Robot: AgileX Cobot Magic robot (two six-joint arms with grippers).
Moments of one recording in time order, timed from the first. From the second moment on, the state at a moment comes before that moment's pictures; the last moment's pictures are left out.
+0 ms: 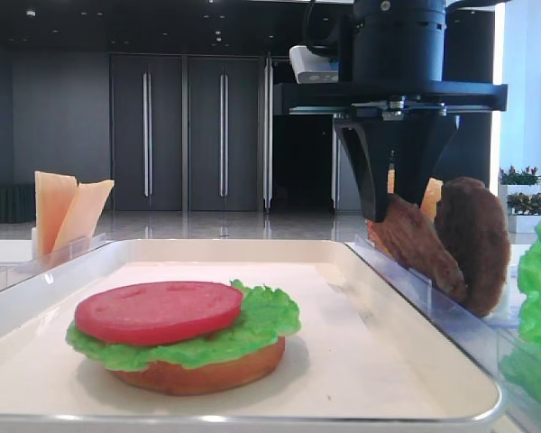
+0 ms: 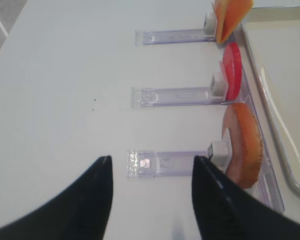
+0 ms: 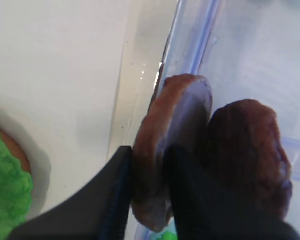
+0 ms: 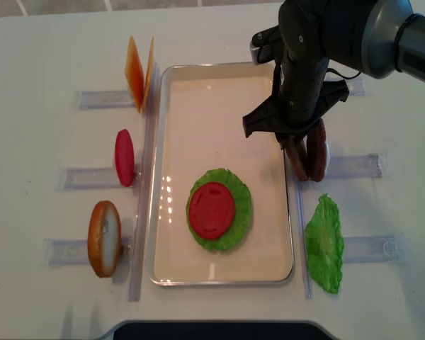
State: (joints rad) left arm 0.10 -0.01 -0.47 0.01 1.11 0.09; right arm 0.63 1.90 -1.42 -0.05 1.10 0.36
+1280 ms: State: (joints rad) left arm 0.10 -0.01 -0.47 0.01 1.11 0.09; right arm 0.64 1.65 -1.43 -0.02 1.22 0.40
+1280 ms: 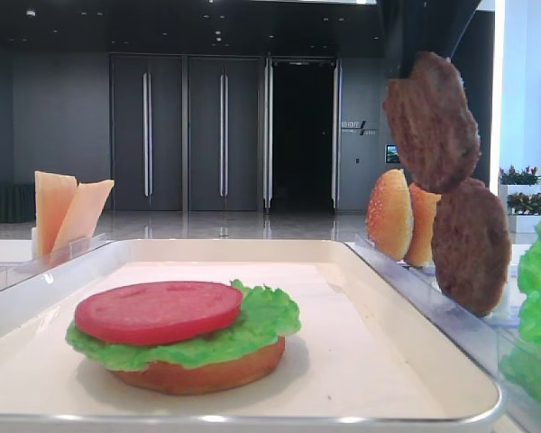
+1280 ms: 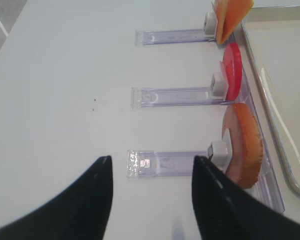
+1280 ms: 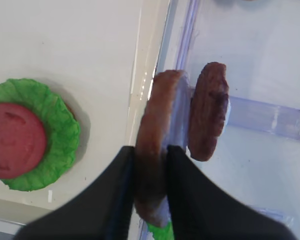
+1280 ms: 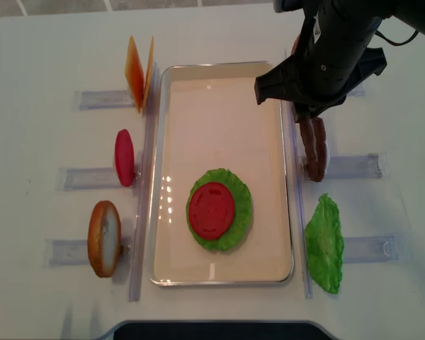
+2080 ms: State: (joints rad) left arm 0.10 -0.01 -0.47 0.01 1.11 0.09; right arm 0.64 1.59 -1.42 0.00 1.22 0.40
